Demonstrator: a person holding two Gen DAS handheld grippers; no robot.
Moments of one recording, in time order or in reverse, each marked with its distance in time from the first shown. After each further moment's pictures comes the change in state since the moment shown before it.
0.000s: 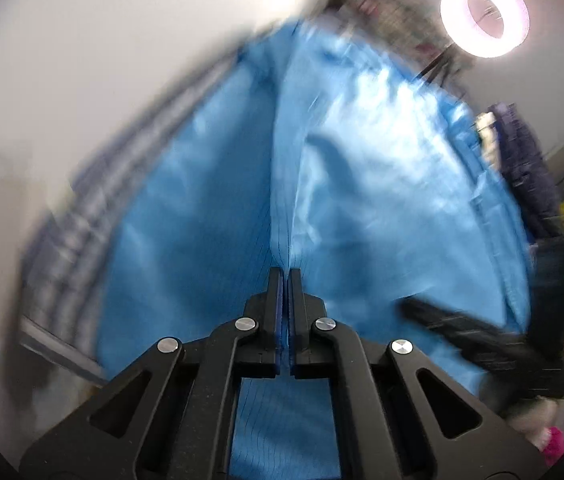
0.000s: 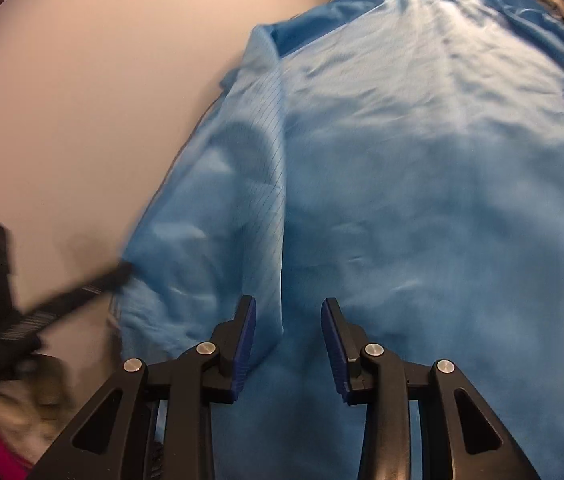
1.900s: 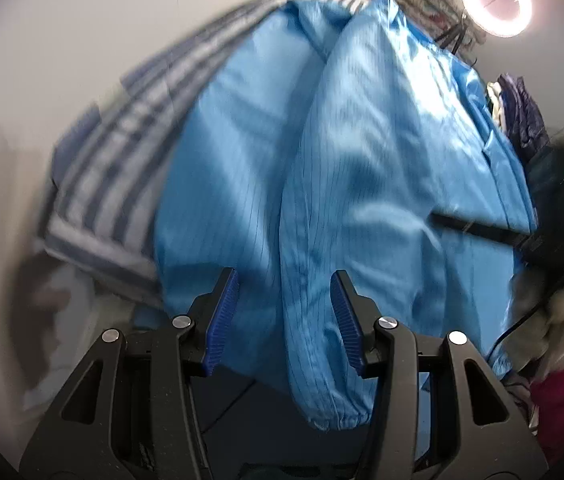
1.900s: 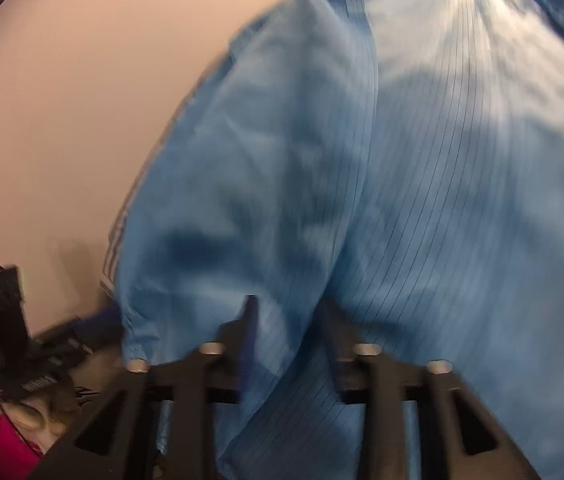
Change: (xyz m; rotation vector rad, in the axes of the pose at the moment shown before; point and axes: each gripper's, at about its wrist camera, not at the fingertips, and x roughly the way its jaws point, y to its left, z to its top) left arm 0.001 0.051 -0.077 -0.063 0.206 -0.011; right arm -0.029 0.007 0.015 -0.106 0.106 -0.051
